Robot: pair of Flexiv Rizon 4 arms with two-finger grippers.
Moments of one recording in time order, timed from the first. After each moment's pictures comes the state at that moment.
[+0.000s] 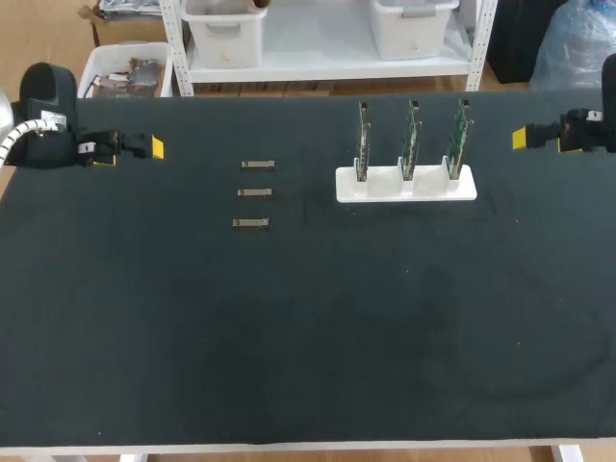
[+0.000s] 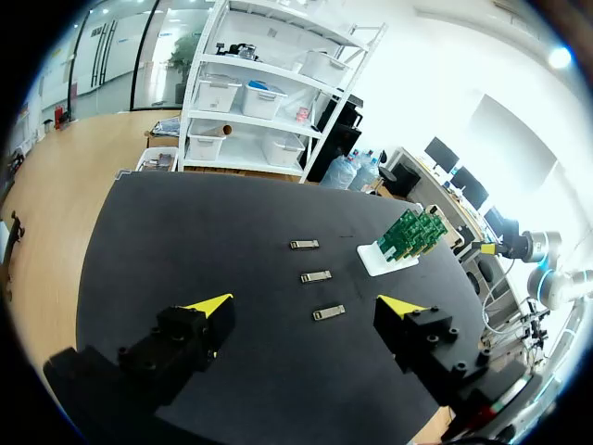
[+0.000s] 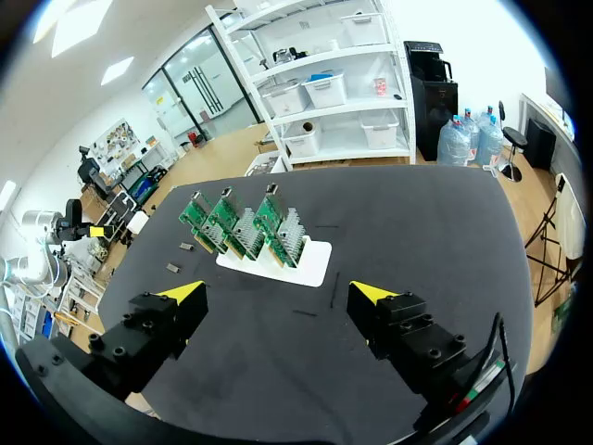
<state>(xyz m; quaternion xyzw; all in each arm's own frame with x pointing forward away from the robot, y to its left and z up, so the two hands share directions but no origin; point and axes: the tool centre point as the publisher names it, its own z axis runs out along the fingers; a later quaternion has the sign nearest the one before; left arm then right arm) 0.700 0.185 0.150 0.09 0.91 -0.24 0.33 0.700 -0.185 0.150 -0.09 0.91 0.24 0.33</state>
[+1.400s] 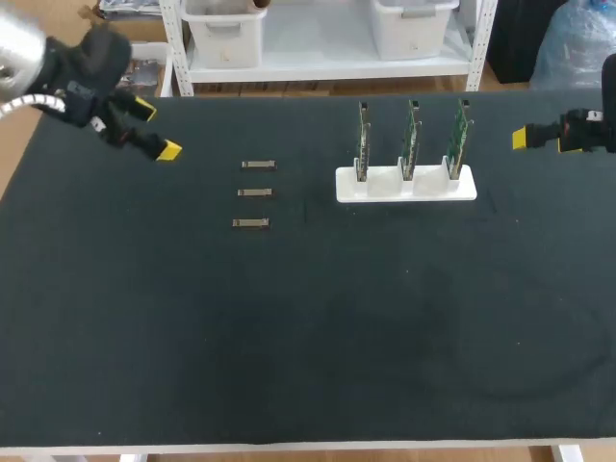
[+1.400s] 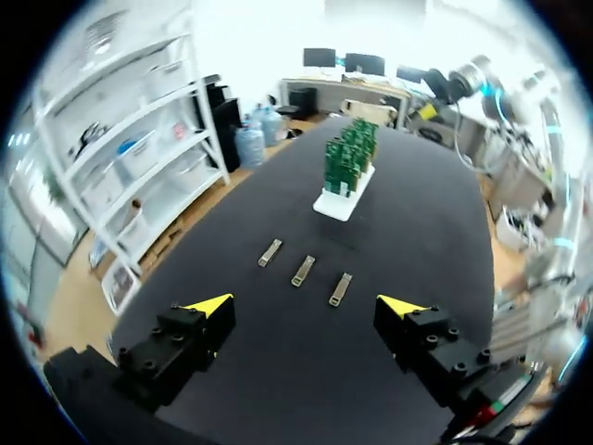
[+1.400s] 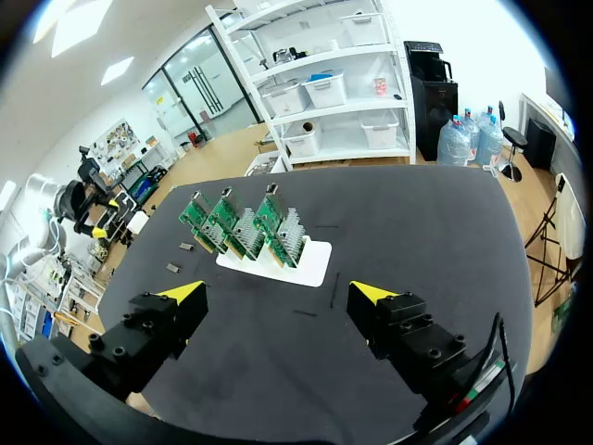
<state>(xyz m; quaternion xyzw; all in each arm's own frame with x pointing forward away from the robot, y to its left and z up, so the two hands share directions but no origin) 0.733 0.155 0.159 0.50 0.80 -0.15 0.29 0.700 -0.185 0.150 -0.09 0.91 0.24 0.33</state>
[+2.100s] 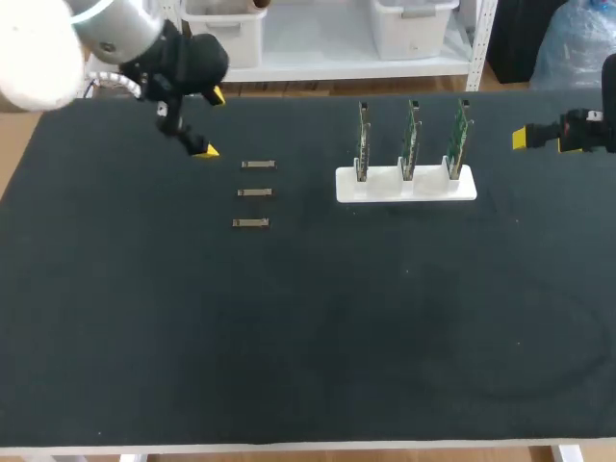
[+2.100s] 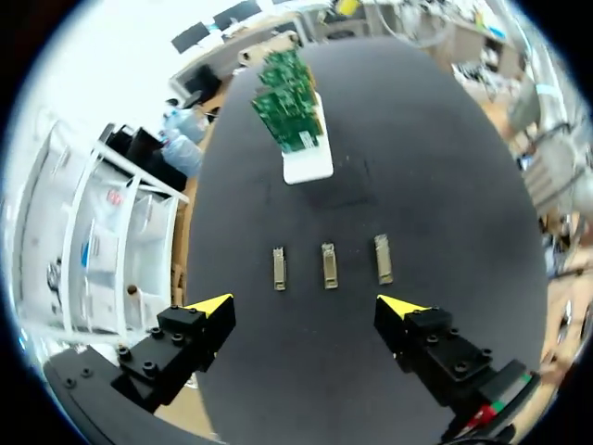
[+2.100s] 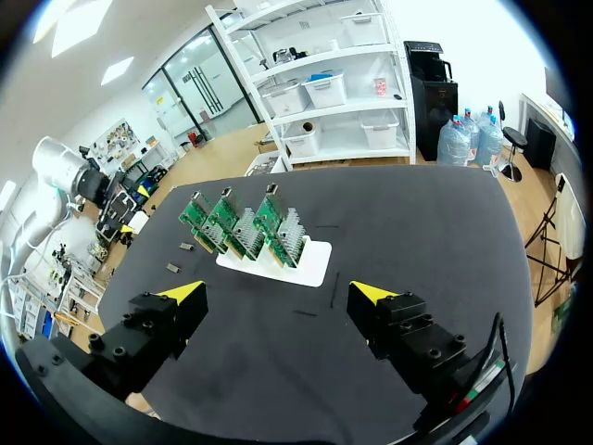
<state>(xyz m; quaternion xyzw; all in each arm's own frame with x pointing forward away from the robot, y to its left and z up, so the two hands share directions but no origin) 0.799 0.105 0.116 0.74 0.64 0.00 0.20 0.700 -0.185 0.150 -0.09 0.91 0.24 0.33</state>
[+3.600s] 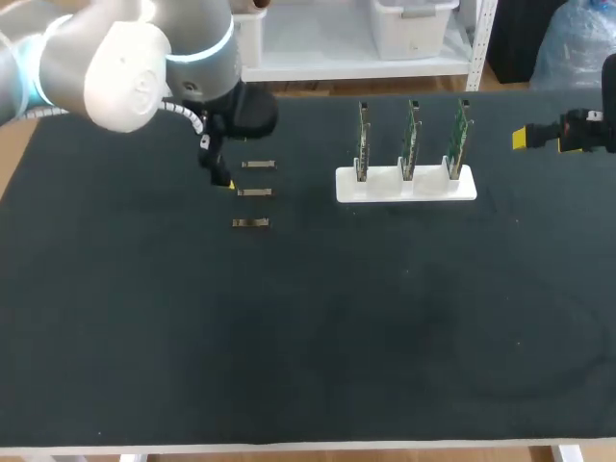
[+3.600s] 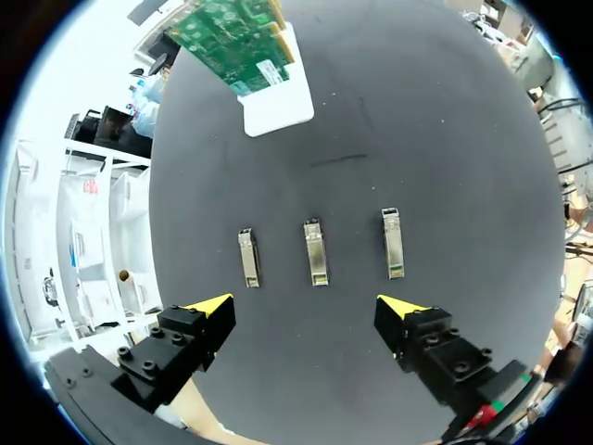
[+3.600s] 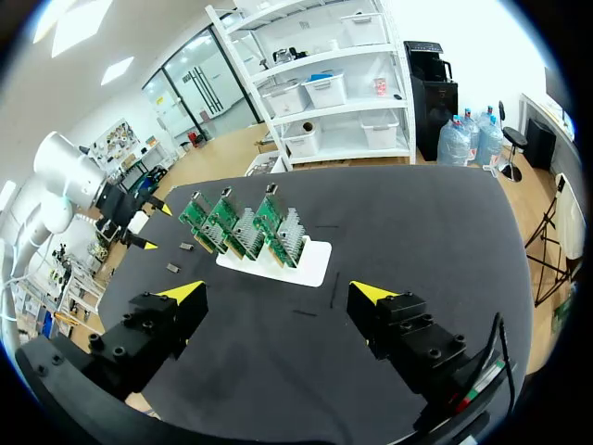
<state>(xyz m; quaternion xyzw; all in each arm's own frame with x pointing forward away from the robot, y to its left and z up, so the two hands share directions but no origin) 0.796 0.089 0.052 0.76 0.64 0.08 0.09 0.700 -0.185 0.150 -0.09 0.91 0.24 0.33</state>
